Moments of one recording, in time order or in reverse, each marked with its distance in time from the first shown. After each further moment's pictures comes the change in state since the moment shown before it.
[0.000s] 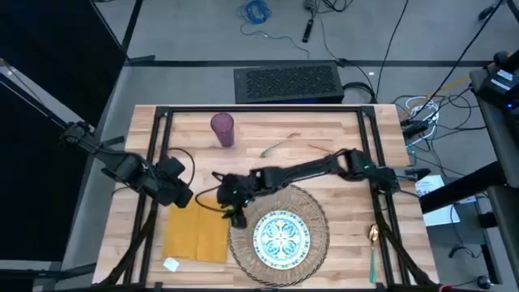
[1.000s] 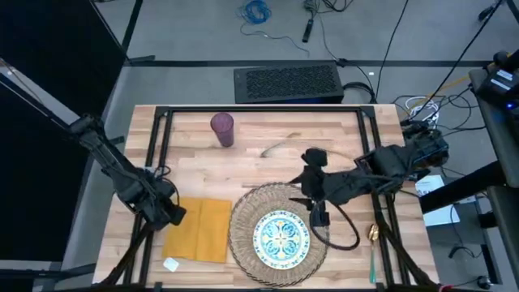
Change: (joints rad) left arm -0.320 0.045 -0.320 0.122 0.245 -0.659; right arm 0.341 -0.632 0.000 -0.599 0.657 0.127
